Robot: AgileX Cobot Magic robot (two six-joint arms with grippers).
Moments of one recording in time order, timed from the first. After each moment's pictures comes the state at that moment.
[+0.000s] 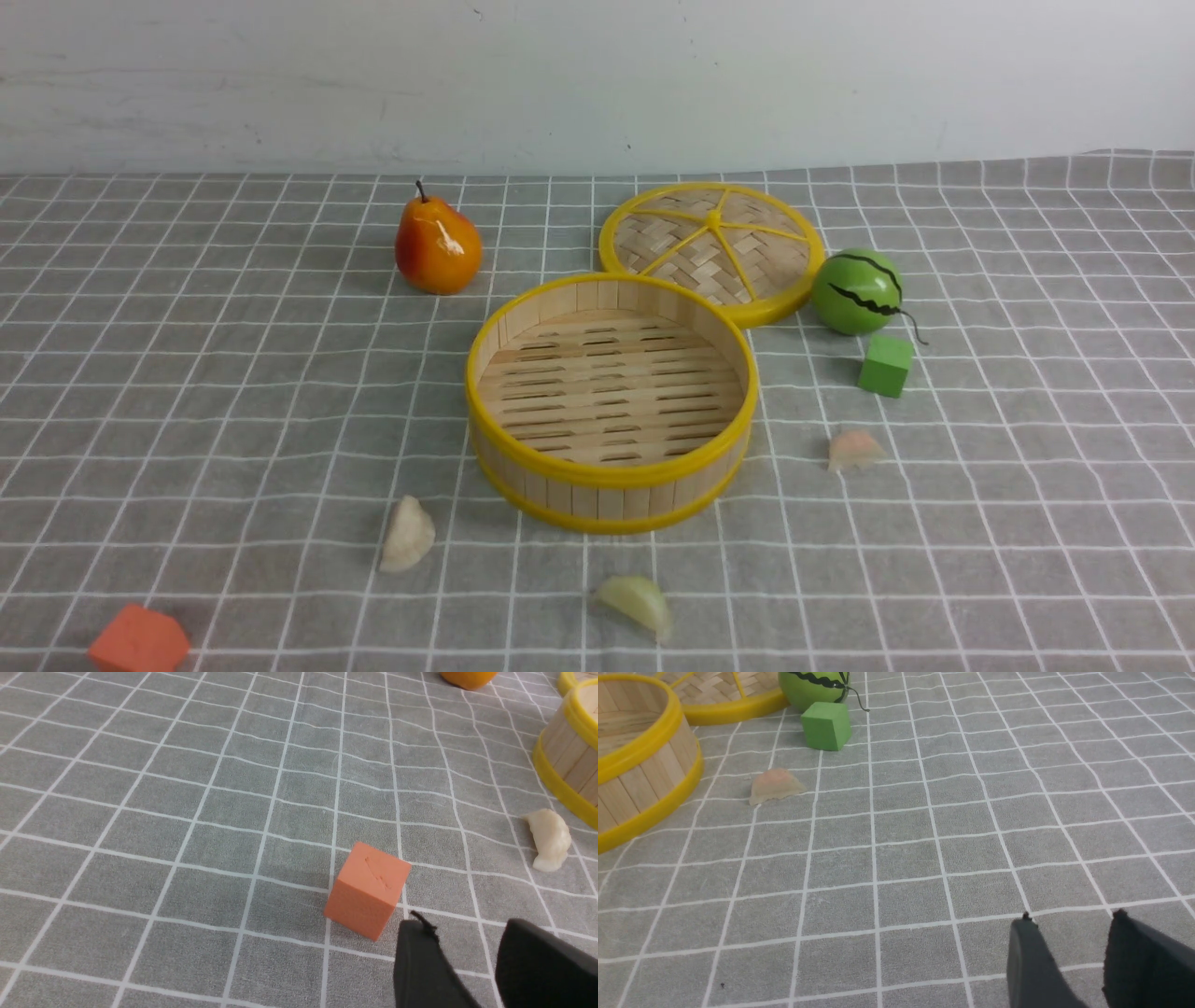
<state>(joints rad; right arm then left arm) -0.08 -0.01 0.02 0.03 0.38 0.09 0.00 -0.01 0.03 0.05 0.38 -0.25</state>
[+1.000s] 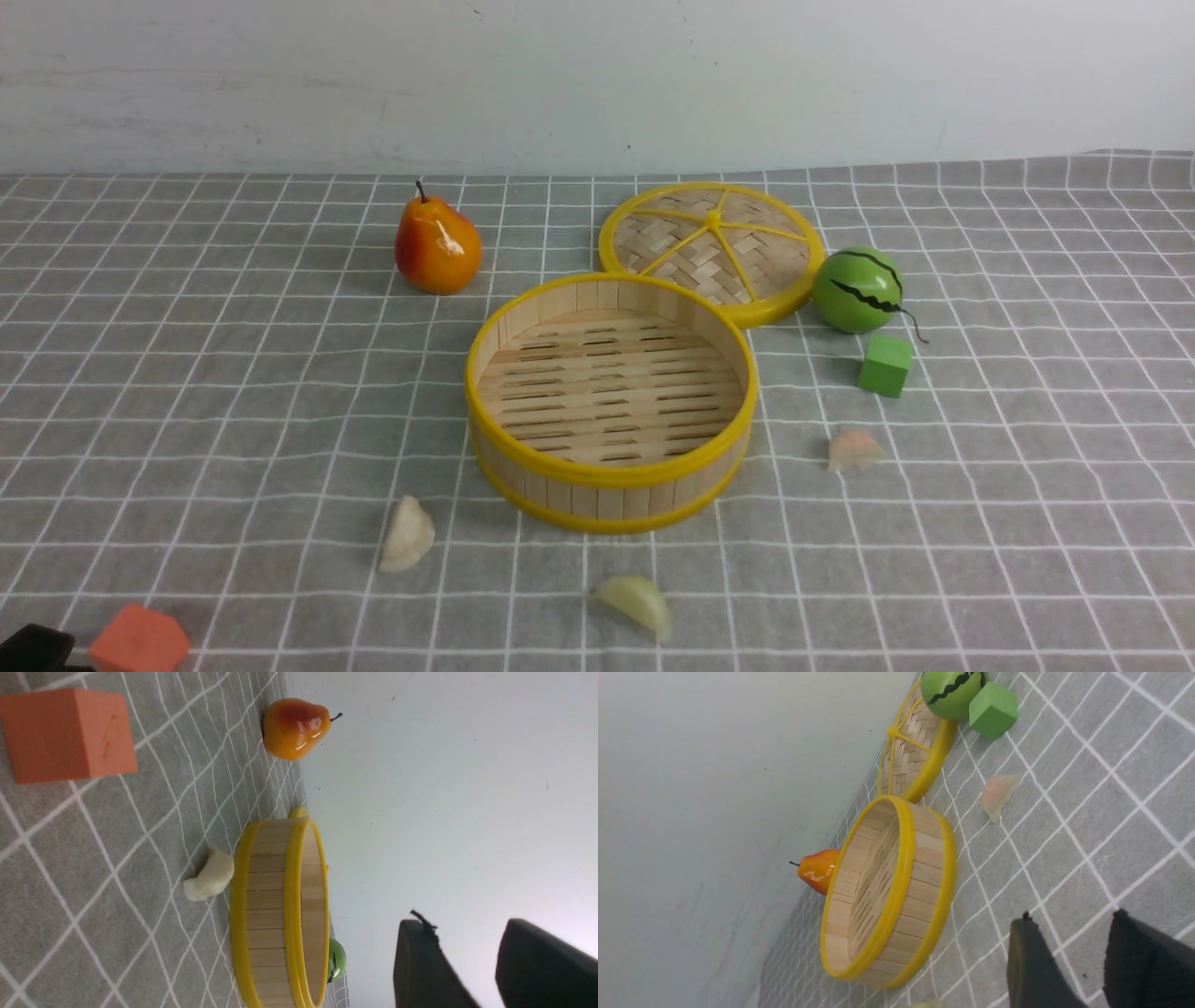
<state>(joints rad) -0.08 -0.01 0.03 0.81 0.38 0.28 0.00 -0.01 0.03 -0.79 0.19 -0.67</state>
